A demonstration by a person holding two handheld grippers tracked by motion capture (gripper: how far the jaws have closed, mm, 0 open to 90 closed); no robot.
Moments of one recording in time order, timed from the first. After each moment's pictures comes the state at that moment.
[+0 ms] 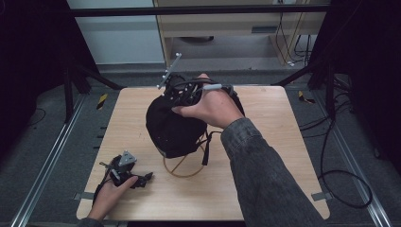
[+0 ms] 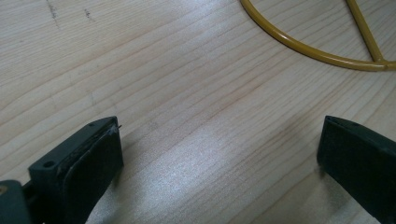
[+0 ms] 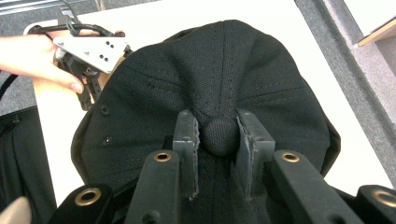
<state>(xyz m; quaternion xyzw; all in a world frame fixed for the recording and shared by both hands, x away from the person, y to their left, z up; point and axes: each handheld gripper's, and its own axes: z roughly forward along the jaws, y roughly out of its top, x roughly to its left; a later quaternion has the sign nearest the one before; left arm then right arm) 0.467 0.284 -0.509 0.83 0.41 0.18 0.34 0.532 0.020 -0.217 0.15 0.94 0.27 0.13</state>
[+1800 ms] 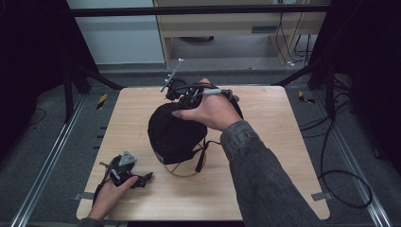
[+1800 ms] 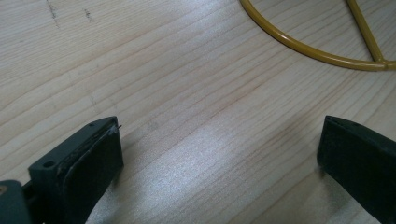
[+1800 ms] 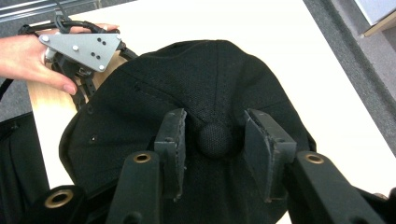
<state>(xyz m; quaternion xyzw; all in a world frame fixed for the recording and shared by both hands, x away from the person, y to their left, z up) 0.467 0.284 -0.509 0.83 0.41 0.18 0.34 0.538 0.019 -0.236 0.17 0.94 0.27 0.12</state>
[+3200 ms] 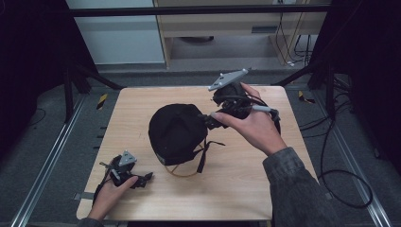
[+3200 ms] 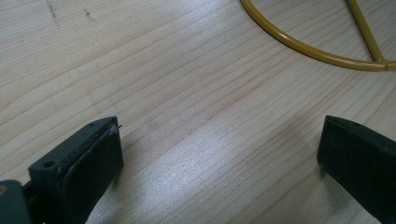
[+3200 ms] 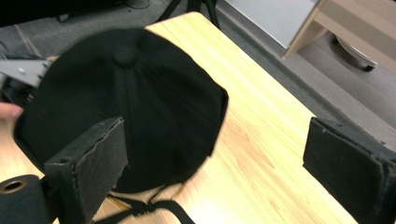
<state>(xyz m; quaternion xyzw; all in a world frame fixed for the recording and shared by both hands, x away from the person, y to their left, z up) 0.467 0.284 -0.509 0.83 0.41 0.18 0.34 0.505 -0.085 -0.245 0.27 0.86 0.38 0.22</state>
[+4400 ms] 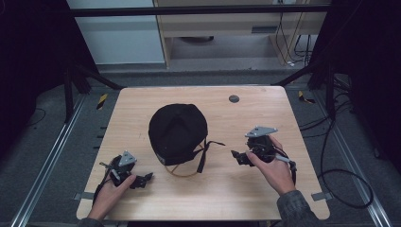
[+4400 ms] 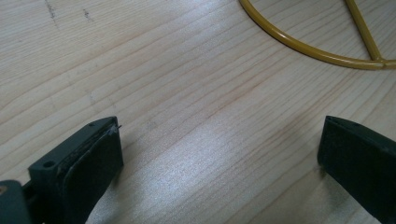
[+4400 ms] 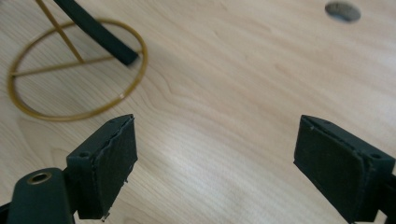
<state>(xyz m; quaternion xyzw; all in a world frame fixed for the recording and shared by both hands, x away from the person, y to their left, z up) 0.466 0.284 -0.509 0.83 0.41 0.18 0.34 0.489 -0.174 -0.426 0.41 0.82 0.36 0.19</state>
